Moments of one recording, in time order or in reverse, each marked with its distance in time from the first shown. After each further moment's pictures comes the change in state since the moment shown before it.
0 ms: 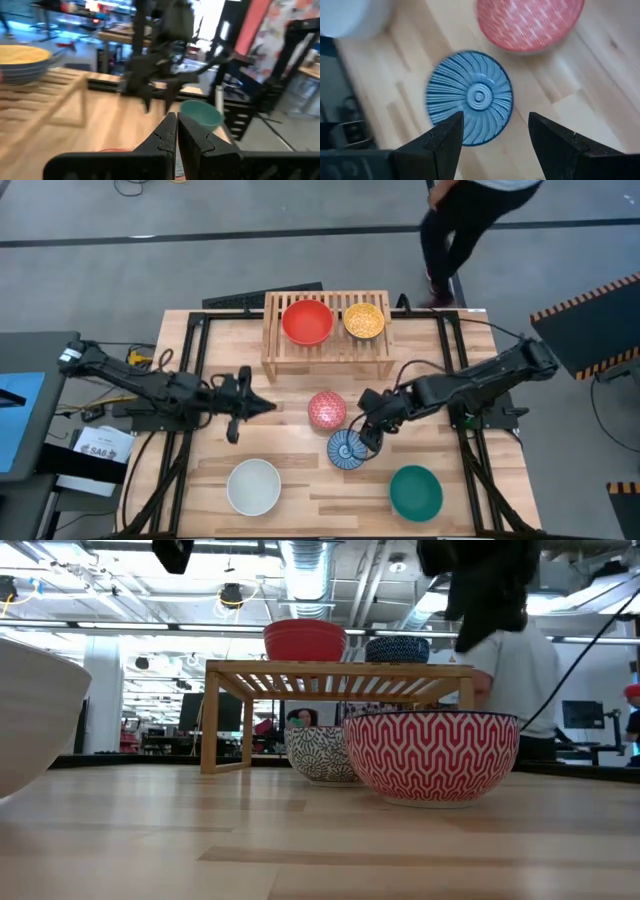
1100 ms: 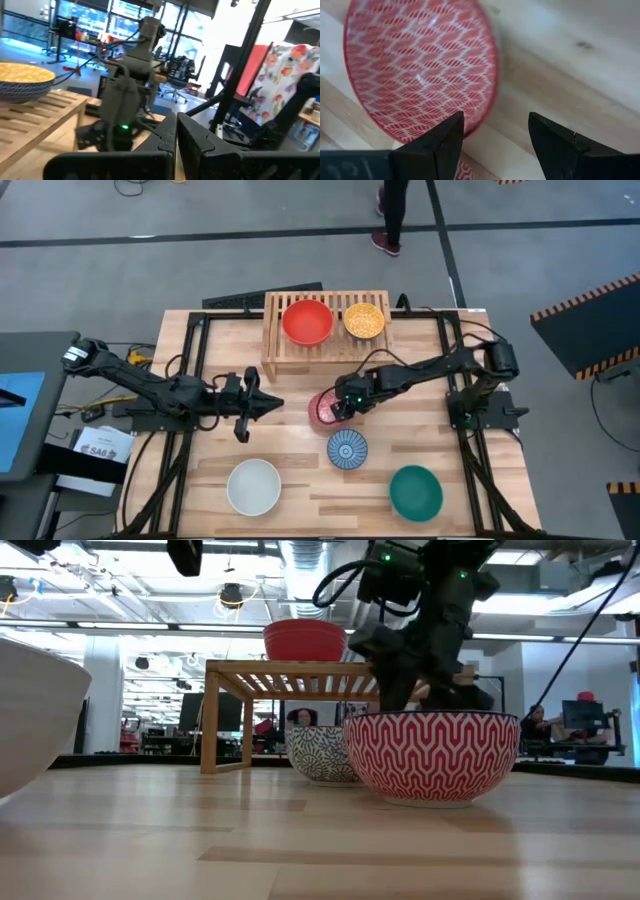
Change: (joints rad) left arm -0.016 0.139 -0.073 0.410 -0.086 -0.029; right arm -0.247 0.293 -0.004 0.156 -0.110 0.253
